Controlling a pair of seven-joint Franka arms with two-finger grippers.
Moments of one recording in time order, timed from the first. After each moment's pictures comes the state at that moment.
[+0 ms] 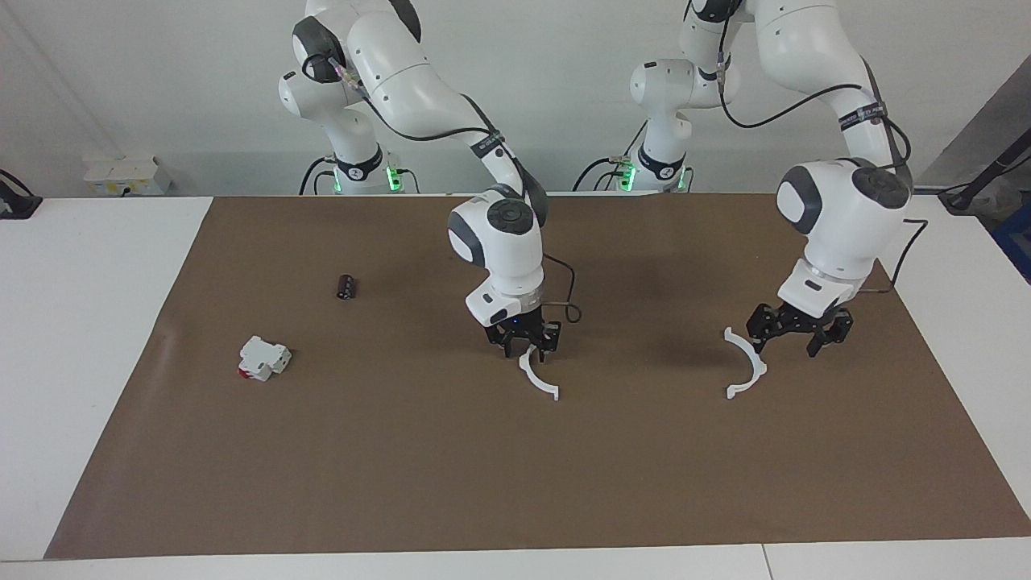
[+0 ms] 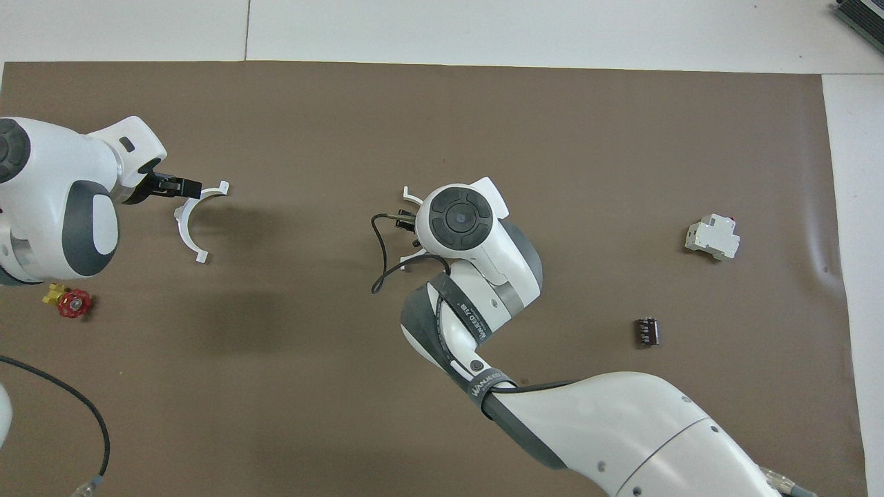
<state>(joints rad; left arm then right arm) -0.06 0.35 0.07 -1.88 -0.02 2.42 0.22 0.54 0.58 0.05 -1.59 -0.08 2.32 0.89</state>
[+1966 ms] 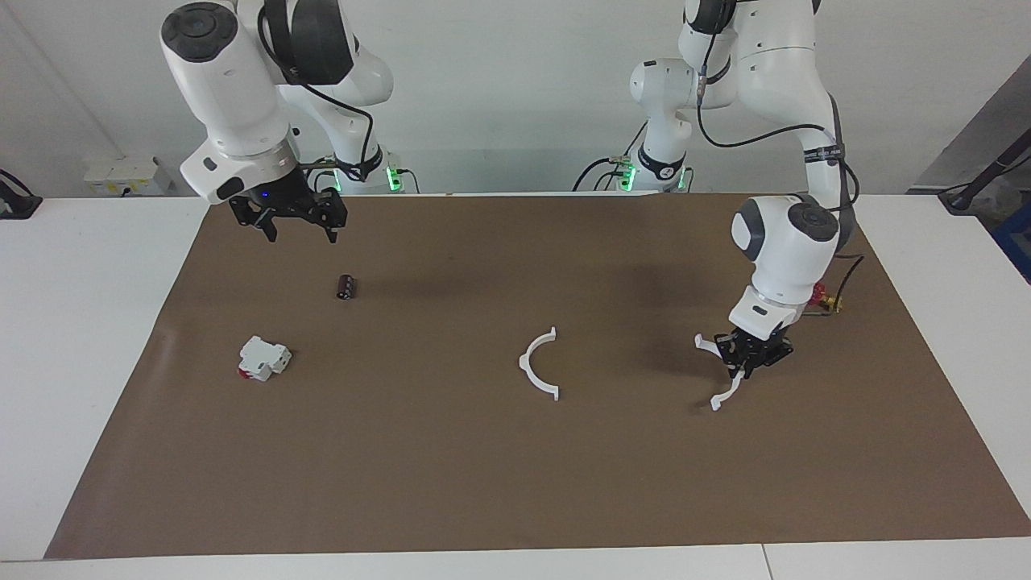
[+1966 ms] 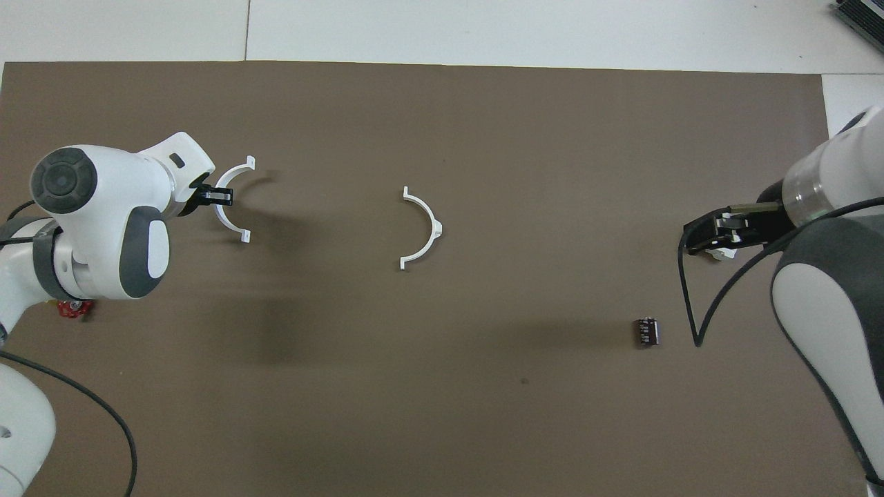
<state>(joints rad) -0.18 0.31 0.05 -1.98 -0.02 2.52 0.05 0.04 0.00 0.05 -1.67 -0.04 1.57 0.11</state>
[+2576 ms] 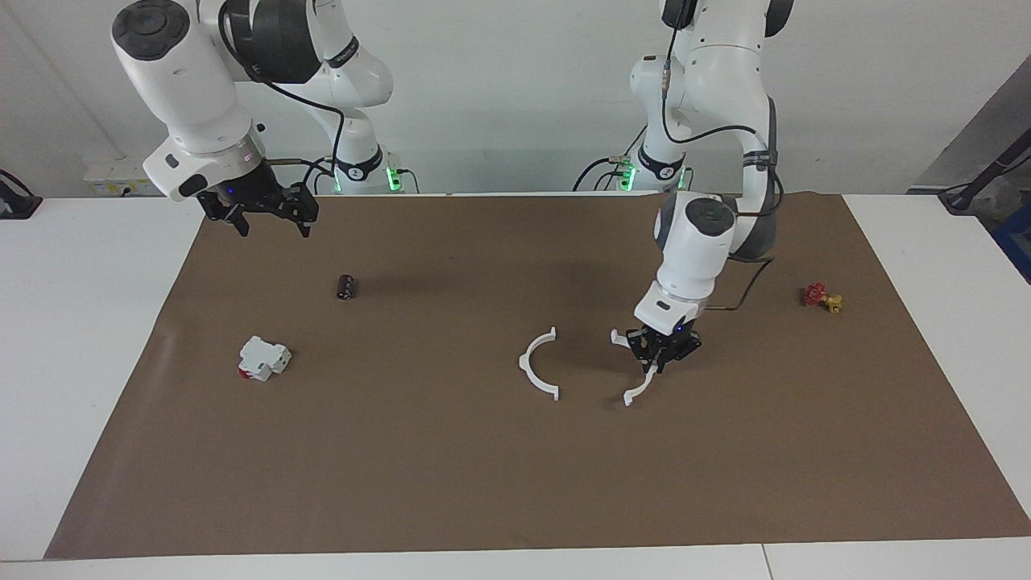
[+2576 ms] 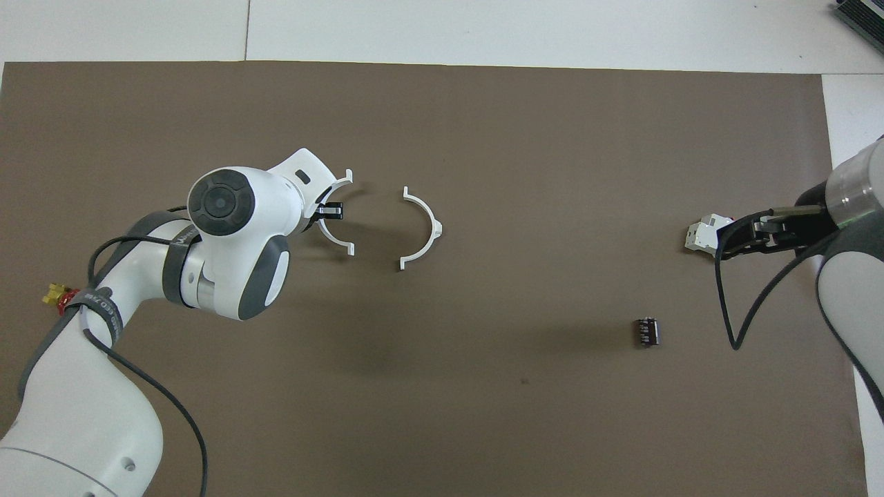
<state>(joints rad) -0.45 0.33 0.06 -1.96 0.03 2.52 -0.34 0.00 -0.01 0.05 -1.68 -0.04 1.56 0.07</state>
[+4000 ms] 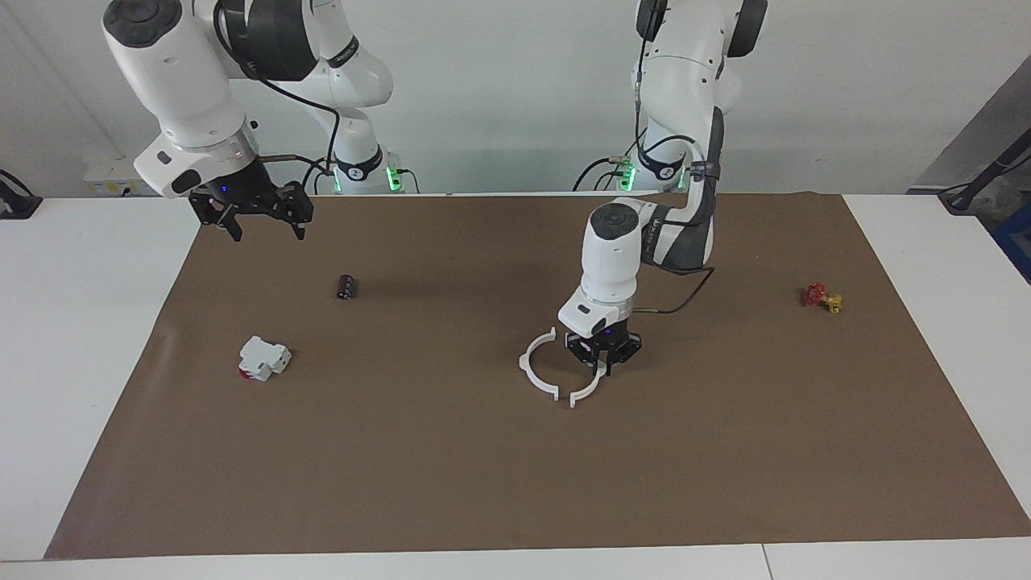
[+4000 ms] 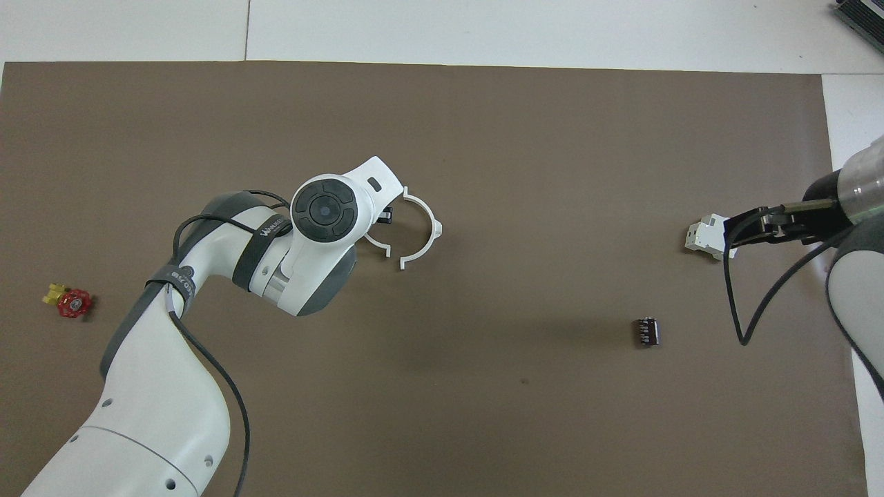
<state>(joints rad) -0.55 0.44 0.06 -1.84 0.19 2.46 -0.48 -0.01 -0.01 0.05 -1.67 -0.04 1.61 0.01</state>
